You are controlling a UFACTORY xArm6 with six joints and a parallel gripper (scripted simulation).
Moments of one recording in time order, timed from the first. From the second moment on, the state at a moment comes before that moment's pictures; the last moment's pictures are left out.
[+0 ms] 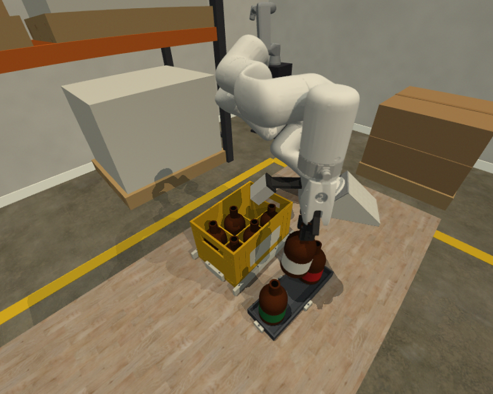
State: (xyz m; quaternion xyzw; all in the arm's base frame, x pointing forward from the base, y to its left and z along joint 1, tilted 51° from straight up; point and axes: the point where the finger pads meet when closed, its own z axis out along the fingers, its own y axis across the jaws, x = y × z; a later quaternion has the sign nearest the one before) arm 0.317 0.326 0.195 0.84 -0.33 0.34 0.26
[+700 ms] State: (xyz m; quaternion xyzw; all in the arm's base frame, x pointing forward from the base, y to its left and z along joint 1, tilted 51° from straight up) arm 0.309 0.339 0.208 0.84 -0.33 0.34 0.26
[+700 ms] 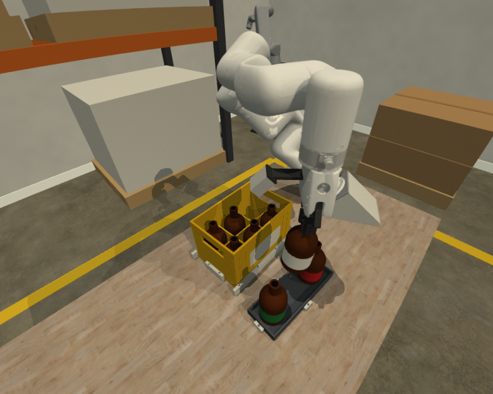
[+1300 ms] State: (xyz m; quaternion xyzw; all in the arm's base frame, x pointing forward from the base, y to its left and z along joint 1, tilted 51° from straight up) arm 0.307 0.342 0.211 0.84 -0.33 0.34 0.26
